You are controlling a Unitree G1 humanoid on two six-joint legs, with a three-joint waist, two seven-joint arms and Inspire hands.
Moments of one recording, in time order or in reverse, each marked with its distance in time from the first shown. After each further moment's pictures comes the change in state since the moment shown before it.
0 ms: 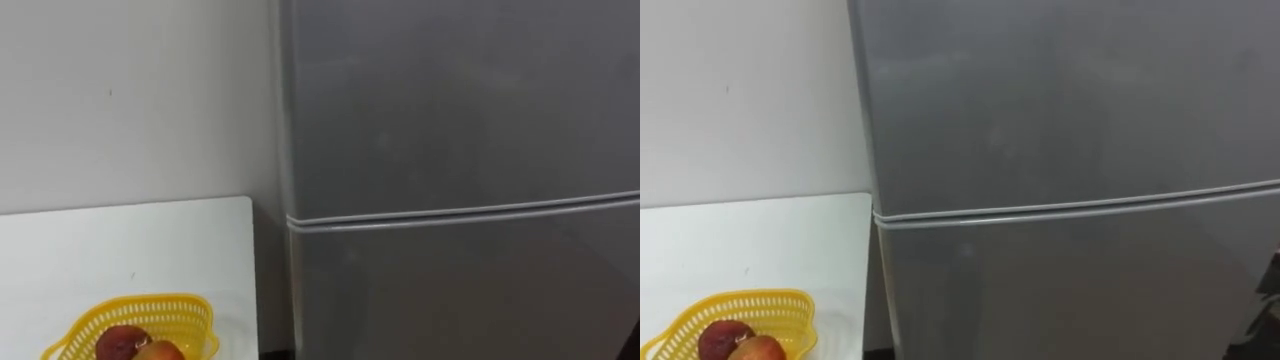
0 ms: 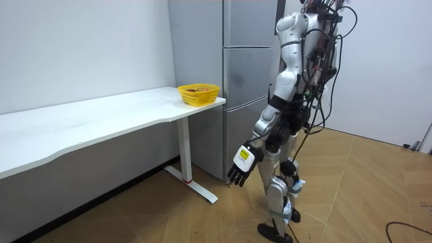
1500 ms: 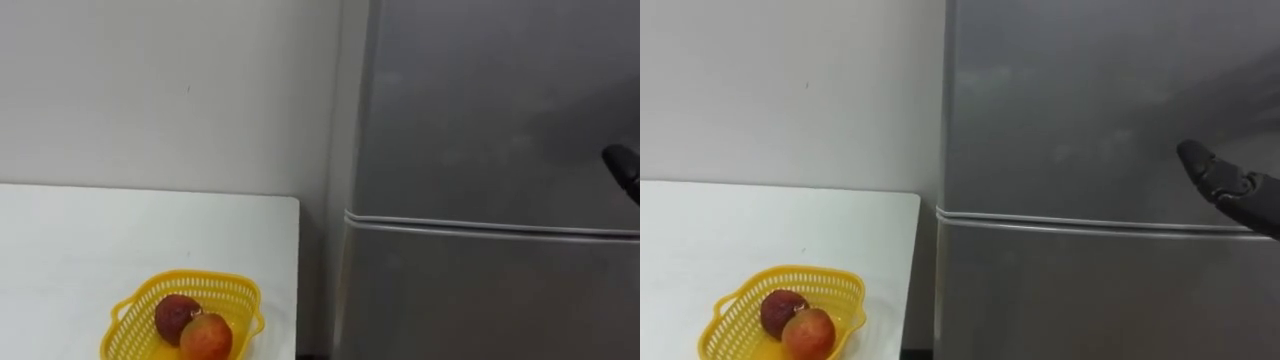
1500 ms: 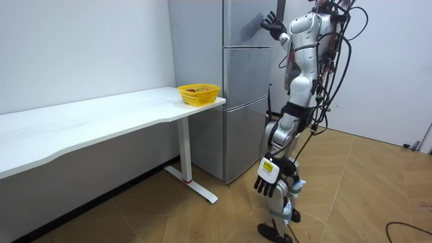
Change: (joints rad) left arm 0.010 0.040 -0.074 0.106 0.020 -0.009 -0.130; right arm -0.375 -0.192 0.173 -0.932 -0.266 -0.061 0.378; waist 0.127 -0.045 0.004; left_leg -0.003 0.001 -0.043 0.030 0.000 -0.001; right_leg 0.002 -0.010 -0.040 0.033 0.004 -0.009
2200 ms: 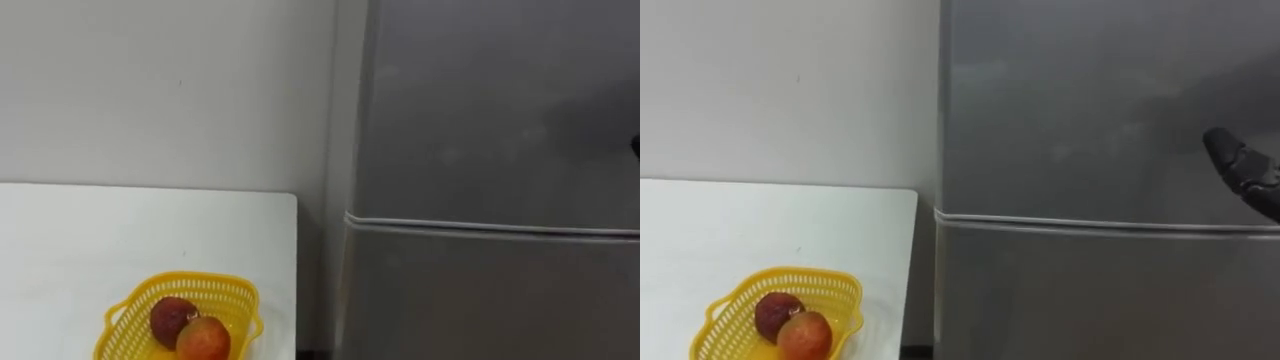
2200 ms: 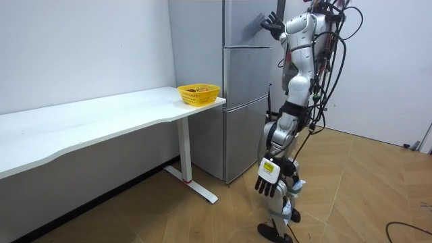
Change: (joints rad) left arm 0.006 -0.027 0.048 -0.016 0.000 0.021 -0.011; right arm 0.010 0.001 -0.027 -0.028 -0.021 0.033 -0.006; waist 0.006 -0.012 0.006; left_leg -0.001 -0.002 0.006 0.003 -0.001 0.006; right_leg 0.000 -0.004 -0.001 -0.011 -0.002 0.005
